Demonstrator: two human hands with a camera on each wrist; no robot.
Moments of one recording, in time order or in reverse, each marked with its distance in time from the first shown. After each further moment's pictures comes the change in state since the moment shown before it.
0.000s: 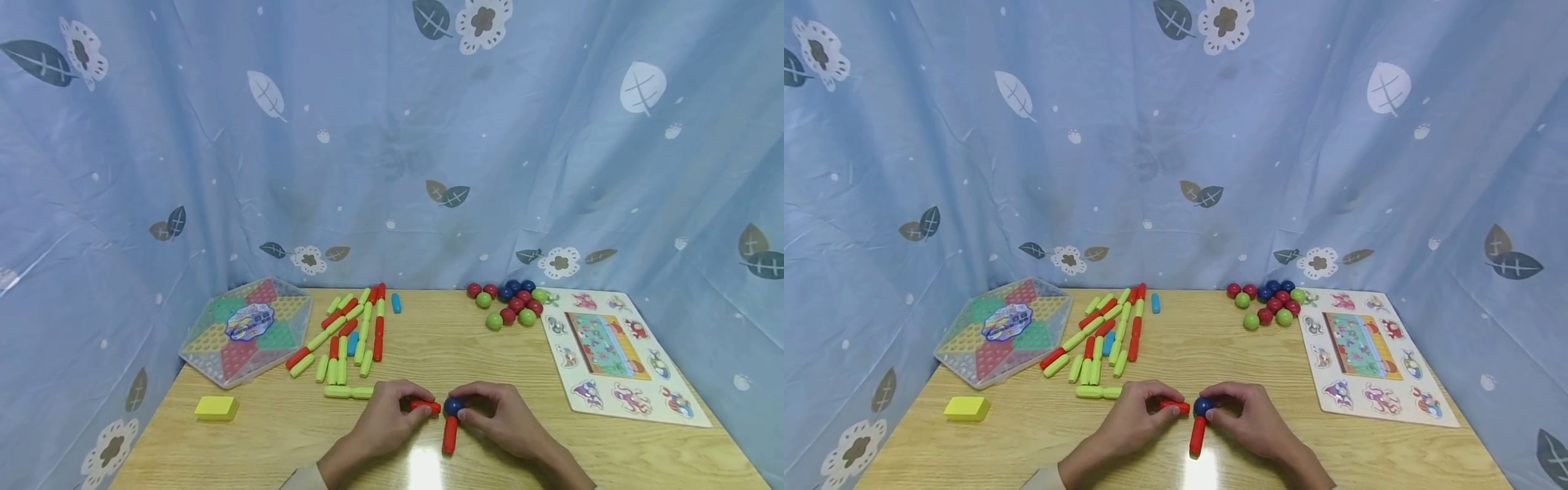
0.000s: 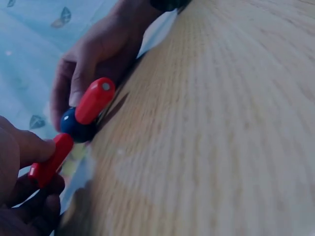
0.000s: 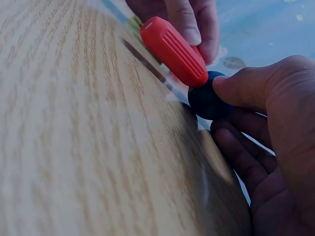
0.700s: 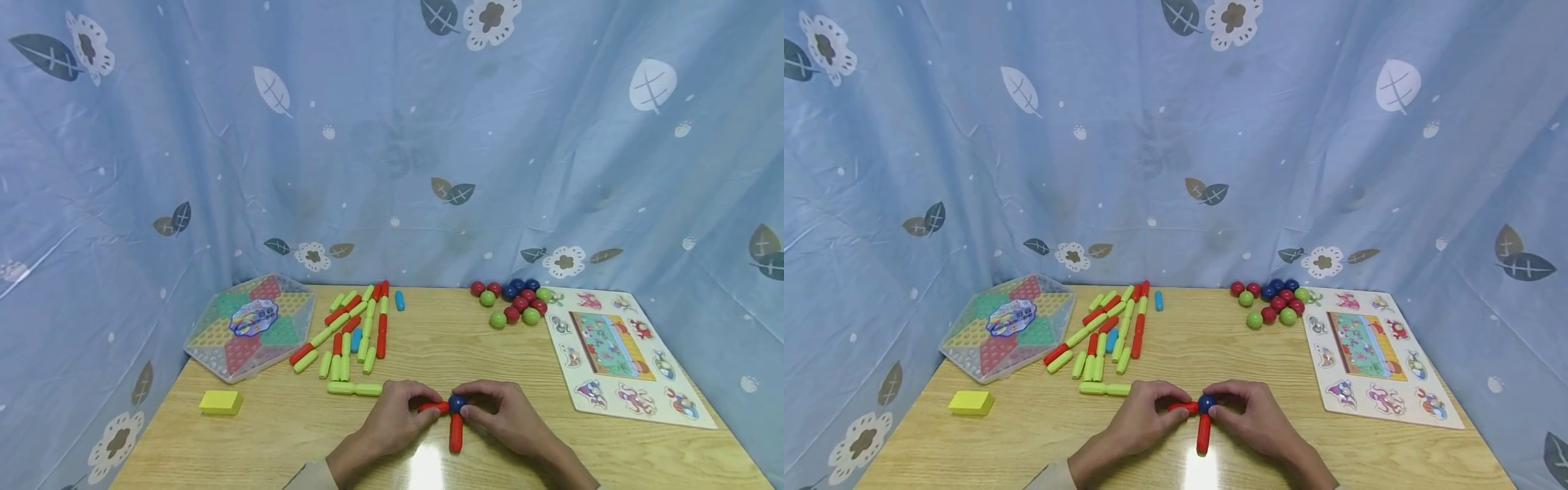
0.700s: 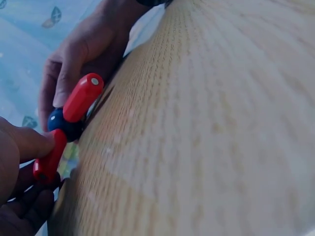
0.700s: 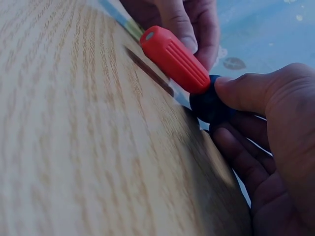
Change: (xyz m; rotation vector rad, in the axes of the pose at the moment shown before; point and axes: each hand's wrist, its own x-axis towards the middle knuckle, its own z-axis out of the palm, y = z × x) left_hand 0.004 0.000 0.011 0.177 0.010 0.039; right_hand 0.001 0.001 0.000 0.061 -0.004 -0.005
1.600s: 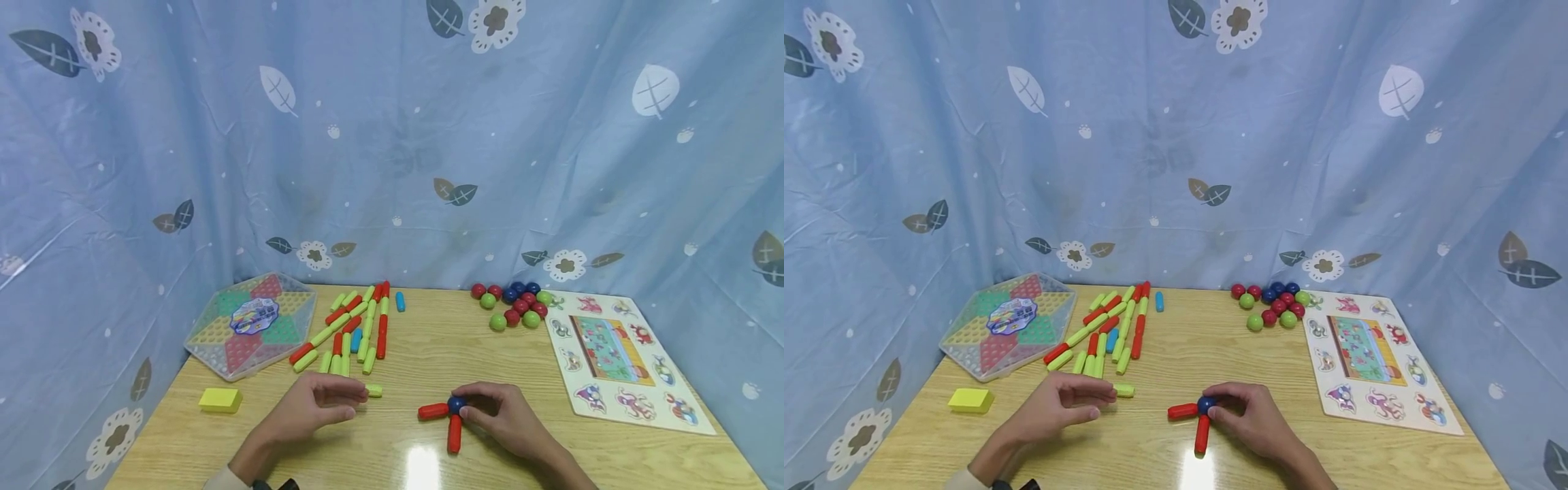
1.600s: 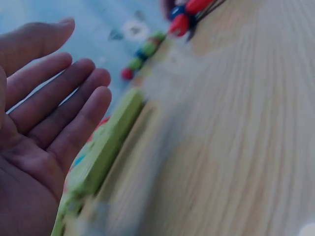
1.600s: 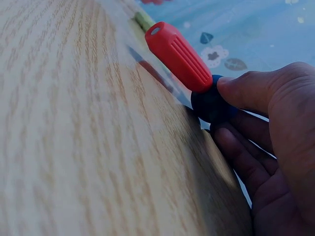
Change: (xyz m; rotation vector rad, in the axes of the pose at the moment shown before) left_hand -0.060 -0.055 -0.127 -0.530 -0.194 -0.009; right_hand -0.001 -0.003 -0.002 0.019 -0.018 0.056
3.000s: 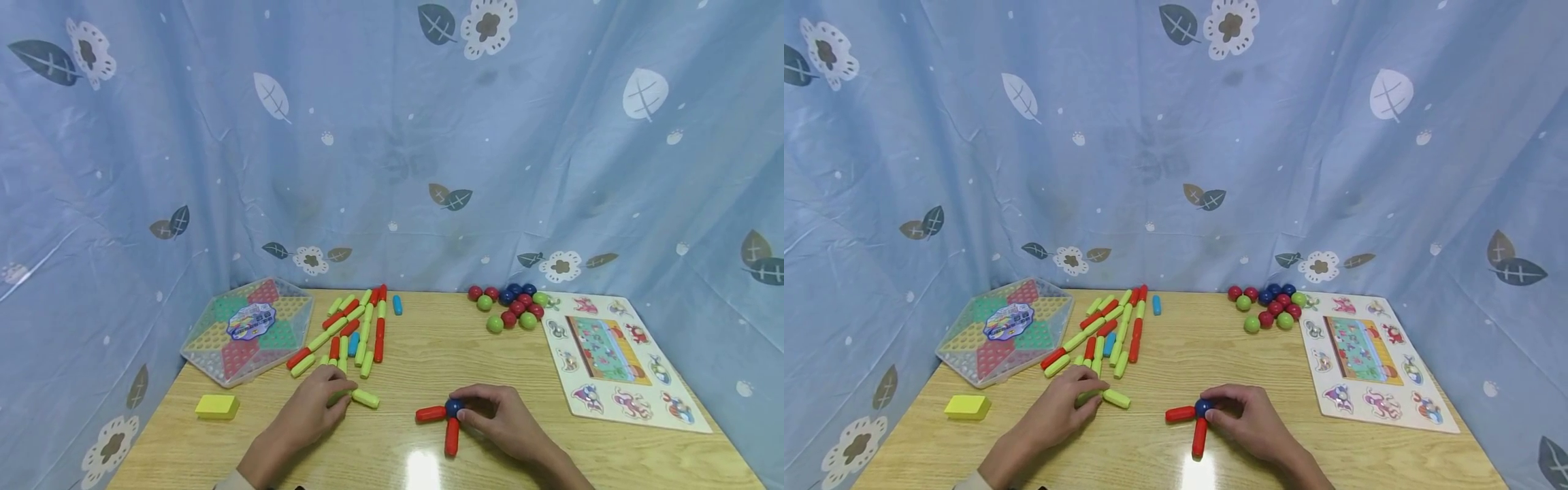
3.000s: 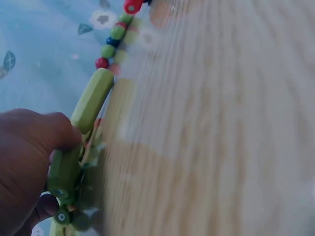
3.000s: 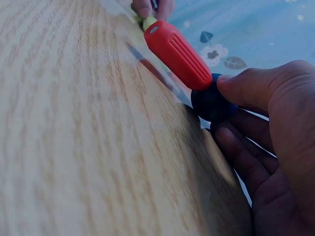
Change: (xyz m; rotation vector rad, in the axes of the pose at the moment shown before) left_hand 0.011 -0.012 0.014 1.075 0.273 0.175; right_hand 0.000 -0.002 0.001 0.002 -0.008 -0.012
